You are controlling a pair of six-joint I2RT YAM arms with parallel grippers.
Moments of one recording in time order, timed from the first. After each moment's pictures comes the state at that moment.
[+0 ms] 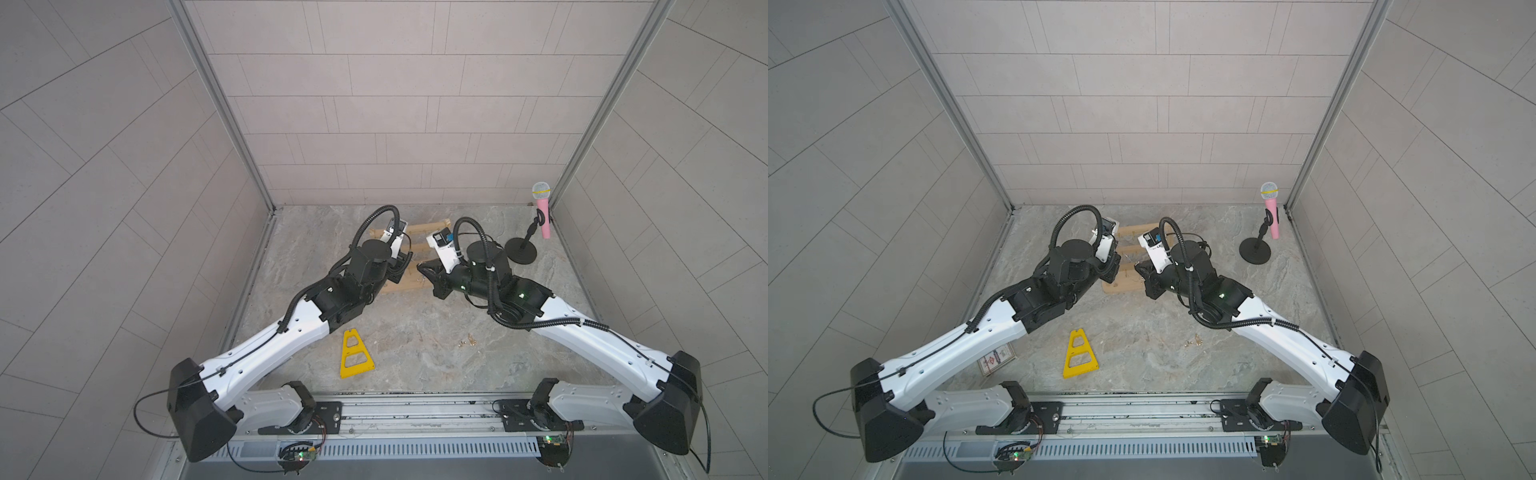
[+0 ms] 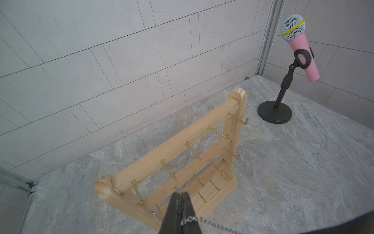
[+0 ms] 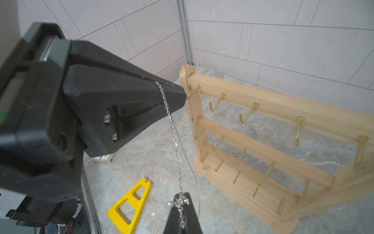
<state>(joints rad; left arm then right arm) -0.80 1.22 1.13 -0.25 -0.39 0.04 0.73 1.21 1.07 -0.21 -0.14 0.18</state>
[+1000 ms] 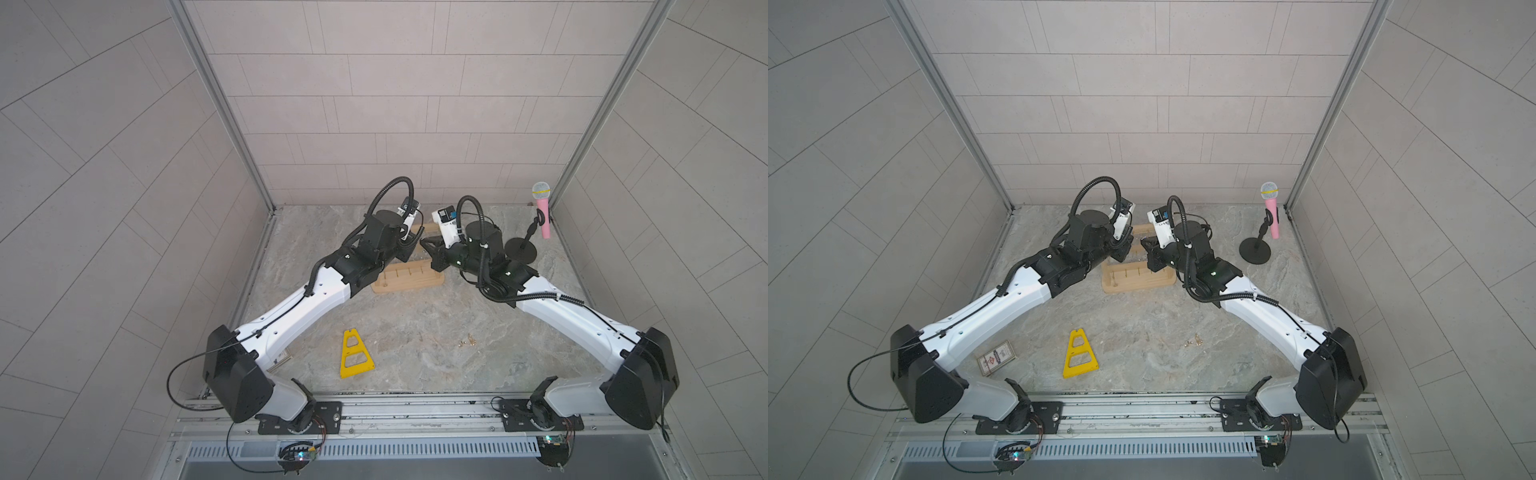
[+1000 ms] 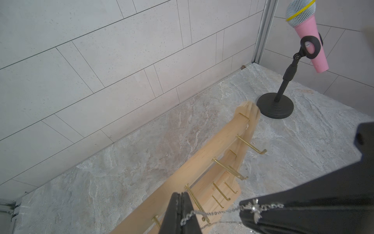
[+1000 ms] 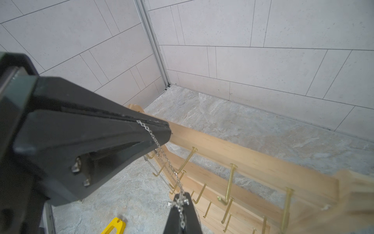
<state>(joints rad) -0.70 1.46 1.36 -0.33 -0.23 0.09 0.59 1.38 1.13 -0.06 -0.17 0.21</state>
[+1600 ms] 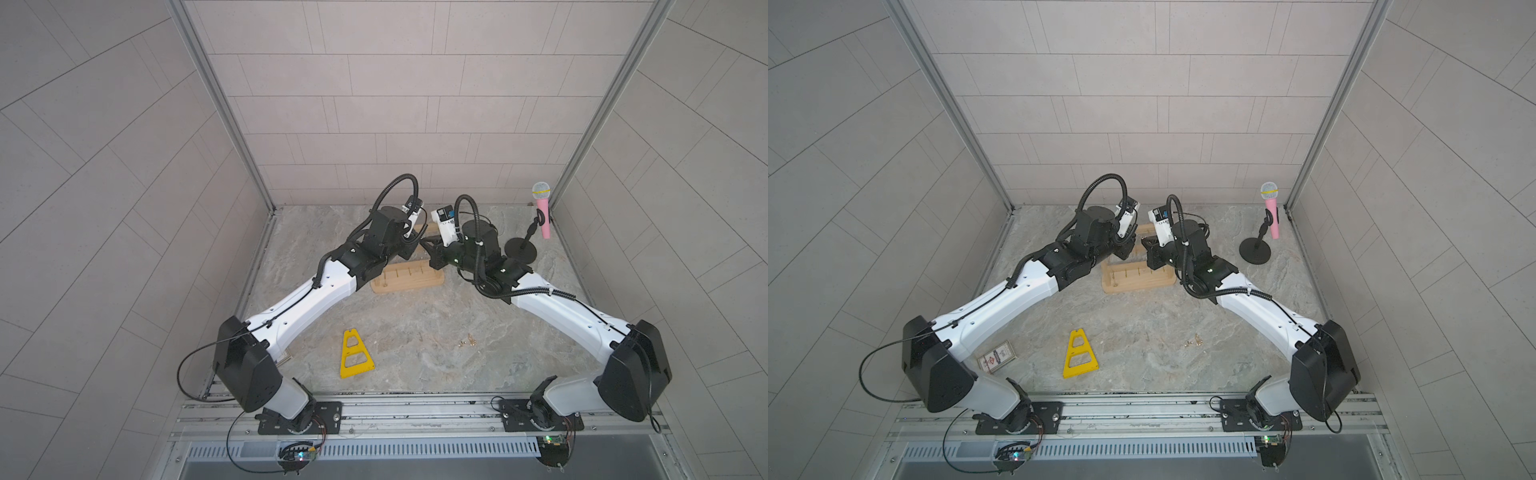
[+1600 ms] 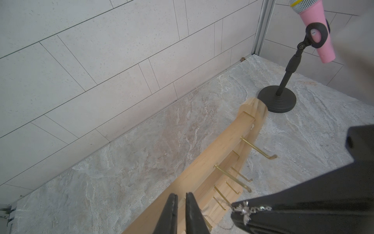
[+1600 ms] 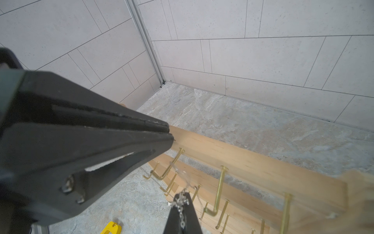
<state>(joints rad) -0.69 1.52 1.41 -0.36 -0.21 0.11 0.57 1.41 1.14 -0.04 -0.17 0.24</state>
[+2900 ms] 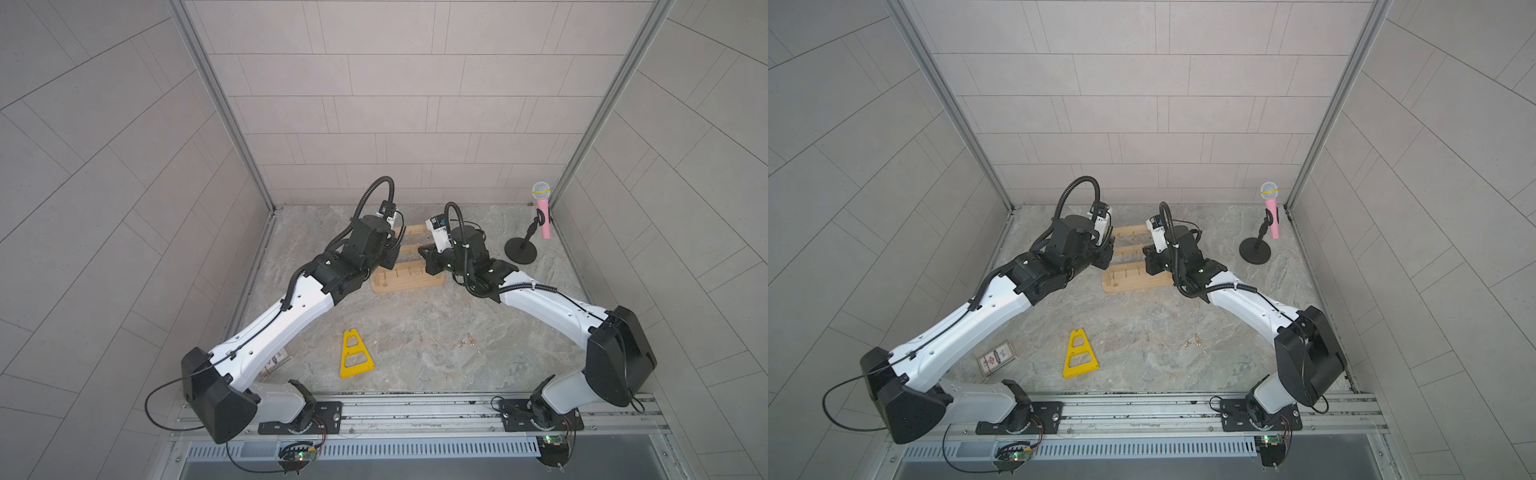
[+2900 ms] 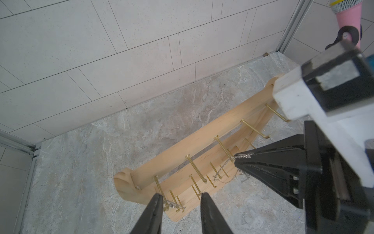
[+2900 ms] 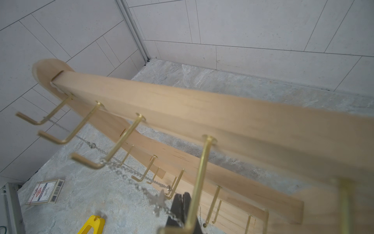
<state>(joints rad) -0.69 1.33 1.34 -0.55 -0.31 -0.08 0.59 1.51 1.11 -0.04 -0.11 0.24</state>
